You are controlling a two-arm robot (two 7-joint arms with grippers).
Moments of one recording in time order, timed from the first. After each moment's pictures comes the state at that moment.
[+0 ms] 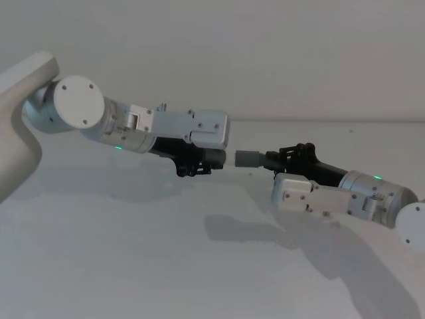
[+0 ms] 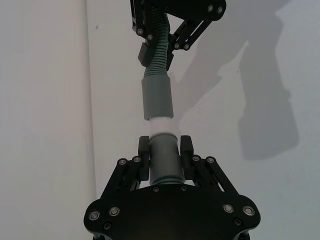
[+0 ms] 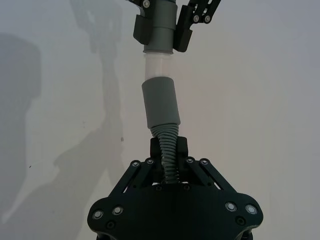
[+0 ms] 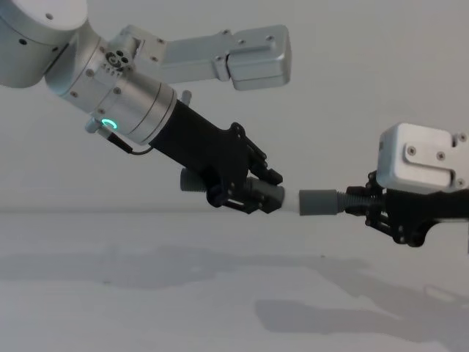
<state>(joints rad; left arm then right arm) -0.98 0.39 0.91 -1.19 0.11 -0.05 -0.92 0.49 0.55 -0.58 -1.42 -0.51 -0.19 0.39</state>
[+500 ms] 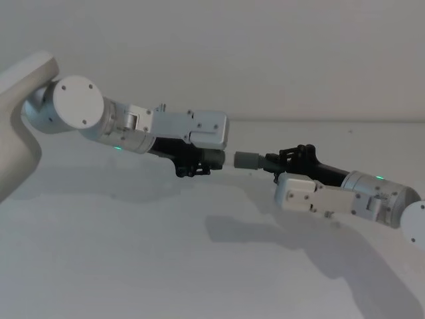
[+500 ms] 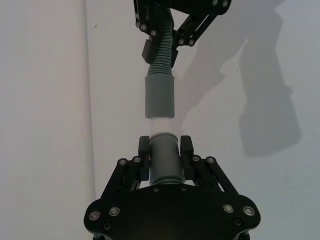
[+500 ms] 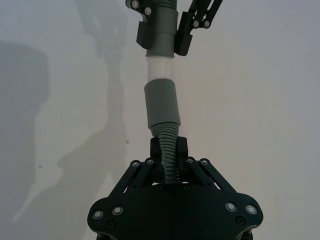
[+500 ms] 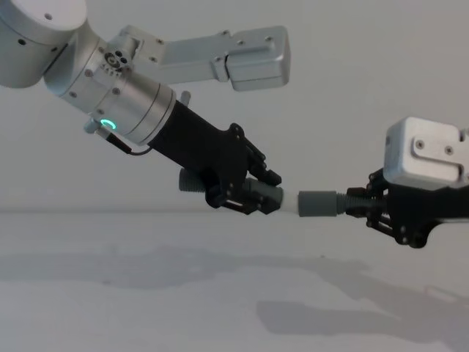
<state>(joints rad) -0.98 0.39 0.91 -1.19 0.11 -0.05 -0.92 0.49 0.56 -0.58 -1.42 -0.47 -0.21 0.42</state>
